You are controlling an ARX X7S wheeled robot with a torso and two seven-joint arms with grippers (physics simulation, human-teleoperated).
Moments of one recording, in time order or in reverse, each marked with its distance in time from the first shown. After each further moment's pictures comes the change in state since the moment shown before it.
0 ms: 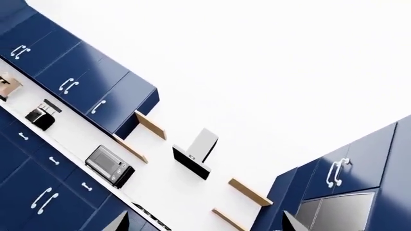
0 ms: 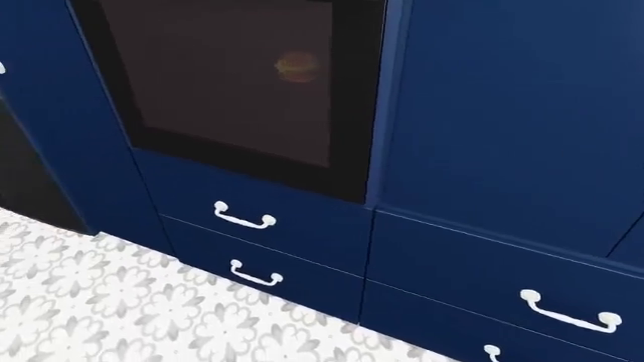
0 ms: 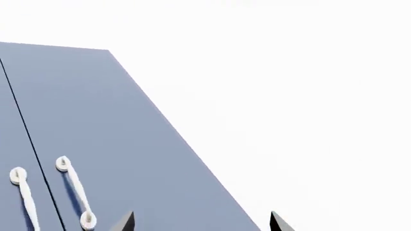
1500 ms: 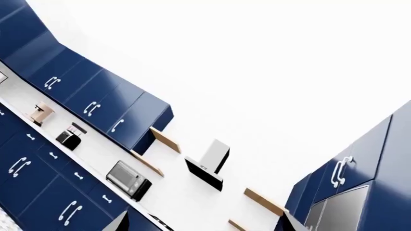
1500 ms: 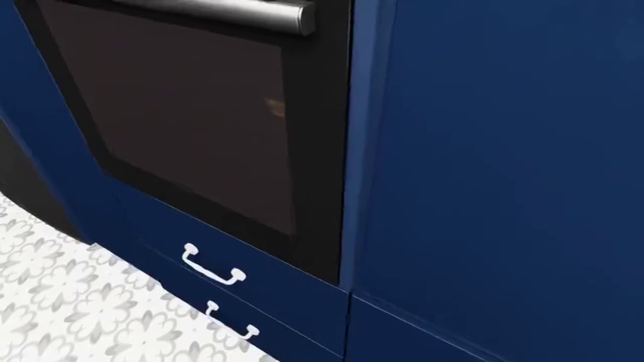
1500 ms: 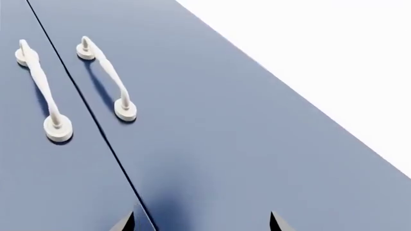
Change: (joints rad) left arm 0.025 -0.033 0.022 -0.002 -0.002 0.003 -0.044; right arm -0.038 0.044 -0.030 -0.014 0.024 0.012 0.026
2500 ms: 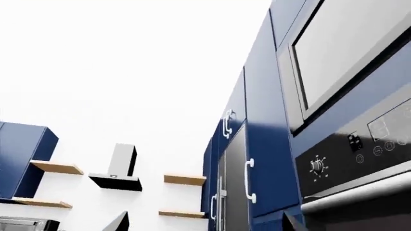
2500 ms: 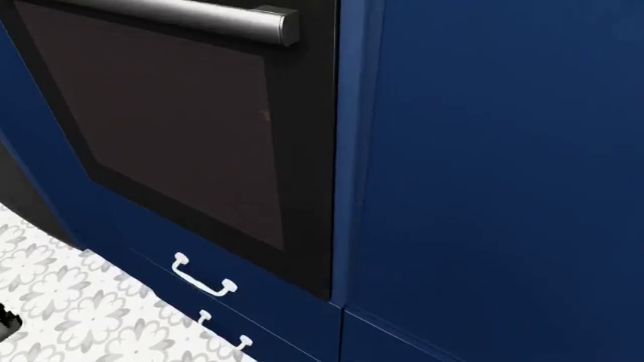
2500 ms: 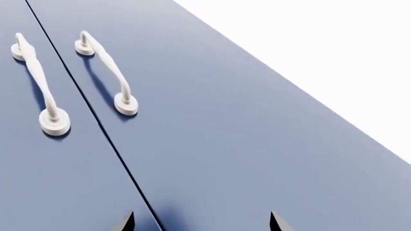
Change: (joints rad) left arm 0.145 -0.119 0.201 -0.330 0.225 0.222 0.124; right arm -0.006 0.008 0.000 0.002 -0.012 -0.036 0.022
